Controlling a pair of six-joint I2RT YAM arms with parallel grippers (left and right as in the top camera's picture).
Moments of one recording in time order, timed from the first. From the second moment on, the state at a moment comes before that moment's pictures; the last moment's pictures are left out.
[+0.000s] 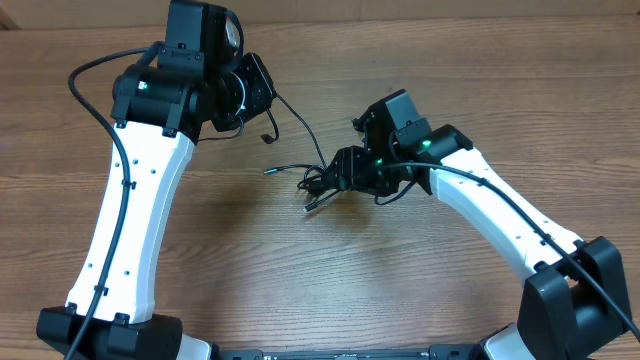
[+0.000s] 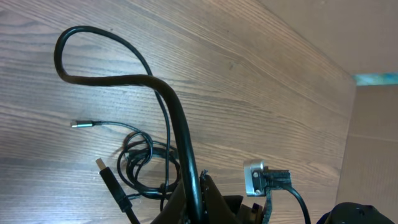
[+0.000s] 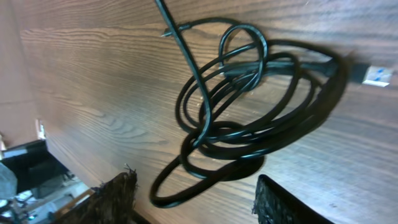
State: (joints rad) left arm -0.22 1.65 1.84 -1.11 0.27 -0.72; right arm 0.49 1.69 1.27 -0.72 -0.51 0.58
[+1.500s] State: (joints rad) left arm -0.22 1.65 1.84 -1.14 0.26 -0.72; right arm 0.60 1.69 1.27 -0.65 -0.30 1.25
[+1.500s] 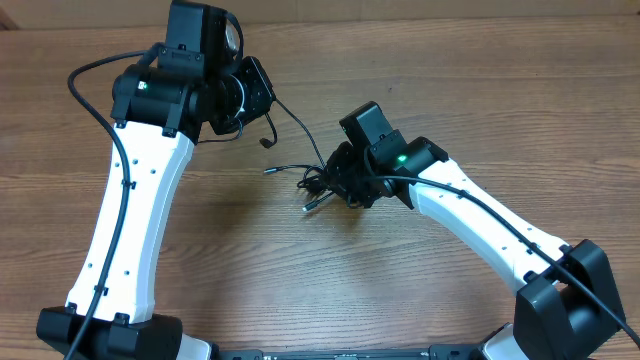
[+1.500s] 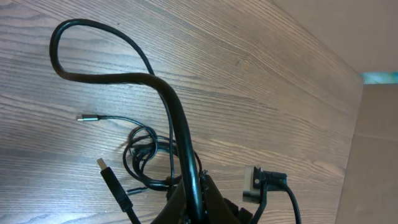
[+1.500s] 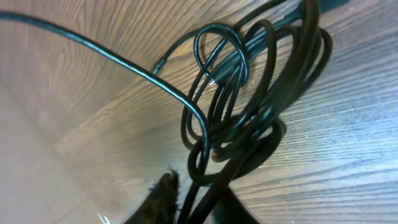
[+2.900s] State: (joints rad) left arm -0.22 1.65 1.84 -1.18 0.22 -0.56; right arm 0.58 1.32 1.49 -0.59 -0.54 0.41
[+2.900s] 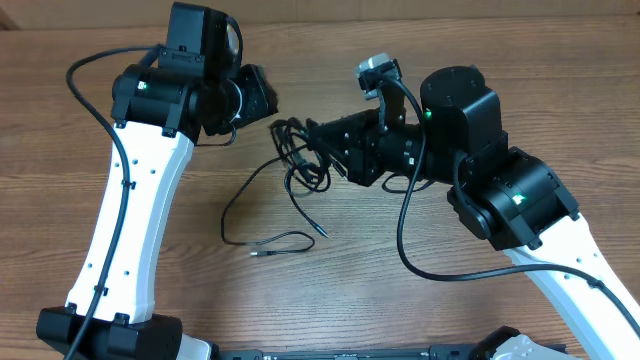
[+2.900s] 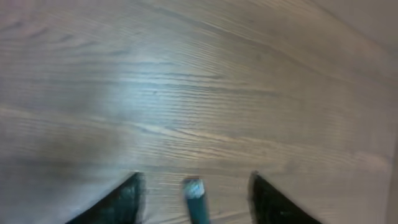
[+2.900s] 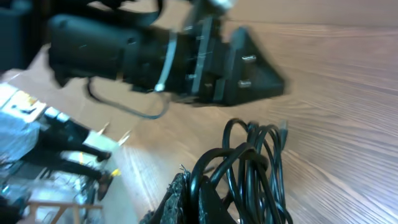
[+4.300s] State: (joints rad) left arm -0.22 1.65 1.84 -1.20 0.73 0.14; right arm 0.37 1.35 1.49 -0.46 -0.89 0.56
